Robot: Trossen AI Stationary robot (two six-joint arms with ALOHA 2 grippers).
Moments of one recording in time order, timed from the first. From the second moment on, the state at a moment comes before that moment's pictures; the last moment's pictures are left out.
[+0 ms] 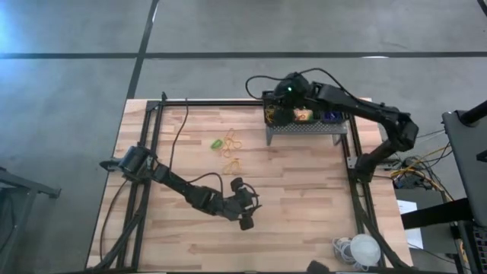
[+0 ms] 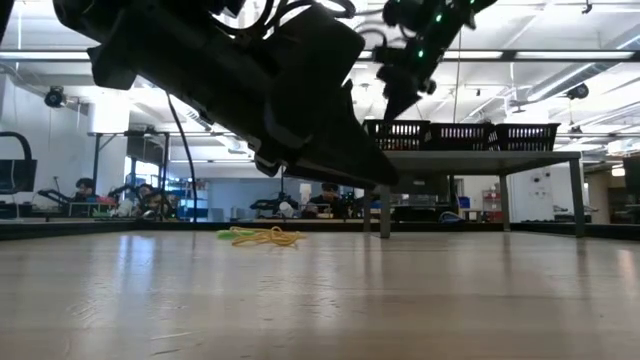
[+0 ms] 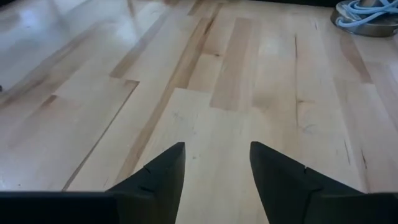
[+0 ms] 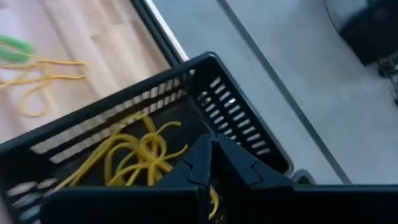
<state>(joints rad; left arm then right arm) -0.40 2.01 1.03 0.39 -0.53 -0.35 -0.49 1.53 1.37 -0.65 0.26 -0.12</state>
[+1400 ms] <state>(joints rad) -0.39 1.80 1.03 -0.22 -0.77 -0.78 -0.02 1.17 0.90 -0.38 0.03 0.01</state>
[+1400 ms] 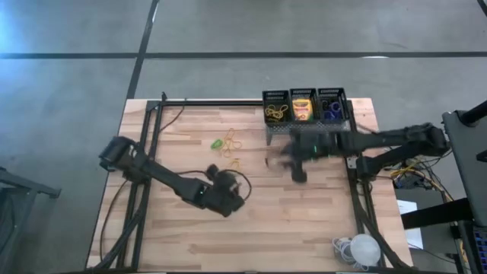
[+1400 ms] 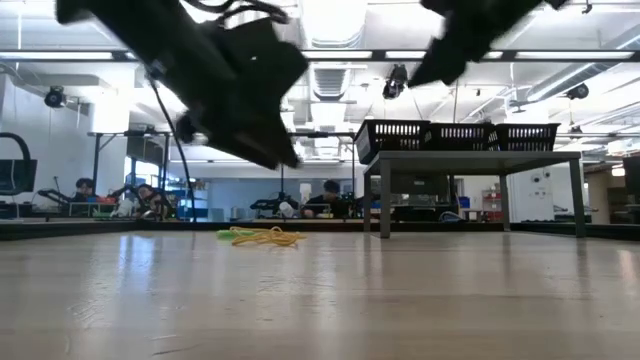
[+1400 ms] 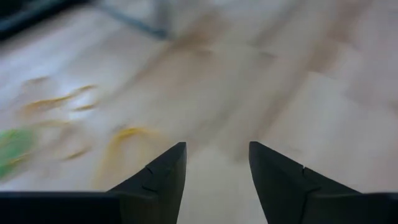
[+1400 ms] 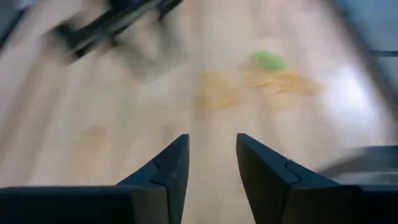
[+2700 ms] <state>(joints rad) -0.24 1.87 0.63 0.26 -0.79 -0.89 0.60 1.58 0.40 0.60 0.39 0.26</state>
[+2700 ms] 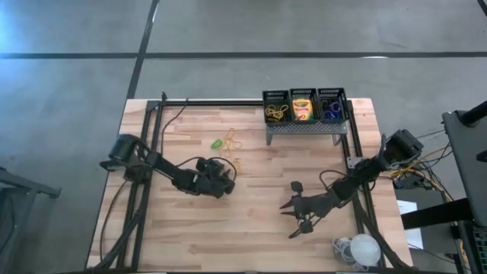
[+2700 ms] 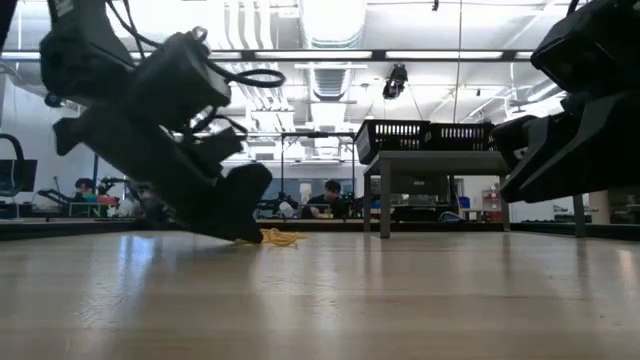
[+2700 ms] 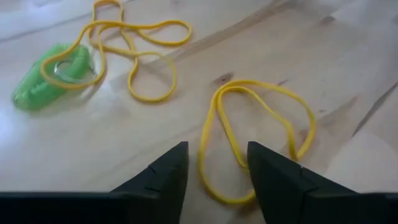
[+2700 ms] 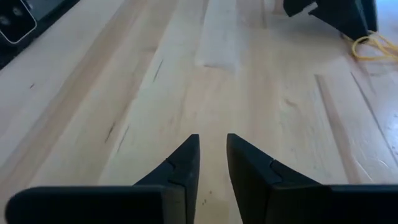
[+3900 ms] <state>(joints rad) 0.14 1.78 1.62 -0.14 -0.51 -0.02 0.75 1.57 0.33 0.56 0.53 0.45</state>
